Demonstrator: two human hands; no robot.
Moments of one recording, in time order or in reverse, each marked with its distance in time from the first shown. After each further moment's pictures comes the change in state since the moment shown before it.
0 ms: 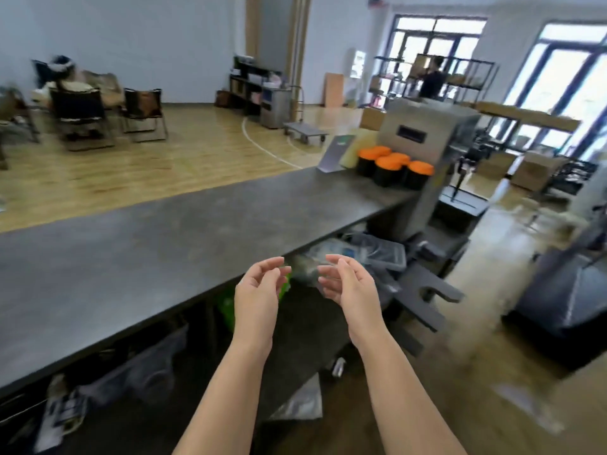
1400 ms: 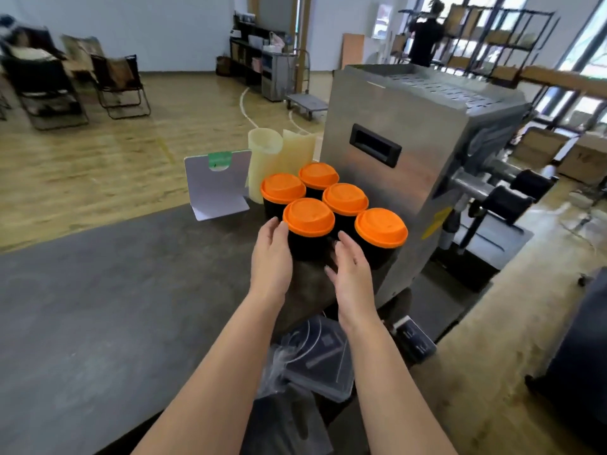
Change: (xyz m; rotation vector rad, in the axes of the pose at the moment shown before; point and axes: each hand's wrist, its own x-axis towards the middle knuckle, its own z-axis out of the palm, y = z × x) left_hand 0.414 -0.095 0.485 0.163 0.070 -0.005; right_hand 0.558 0.010 -0.224 0.080 -0.009 0.079
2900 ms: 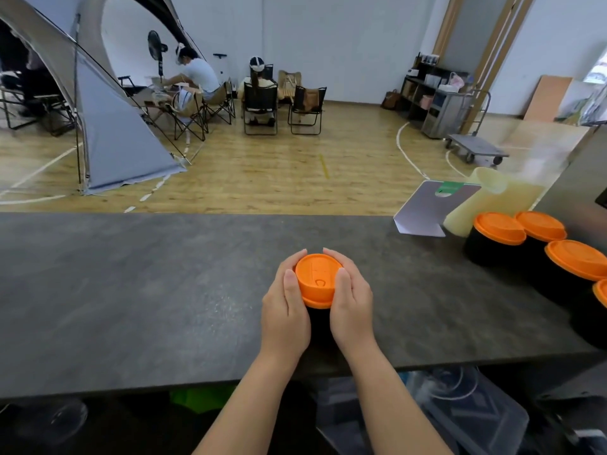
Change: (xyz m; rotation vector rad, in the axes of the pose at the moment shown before) left_hand -0.102 -0.029 -0.274 0.198 0.498 0.405; right_hand -0.161 0.052 0.225 -0.158 -0.544 -0.340
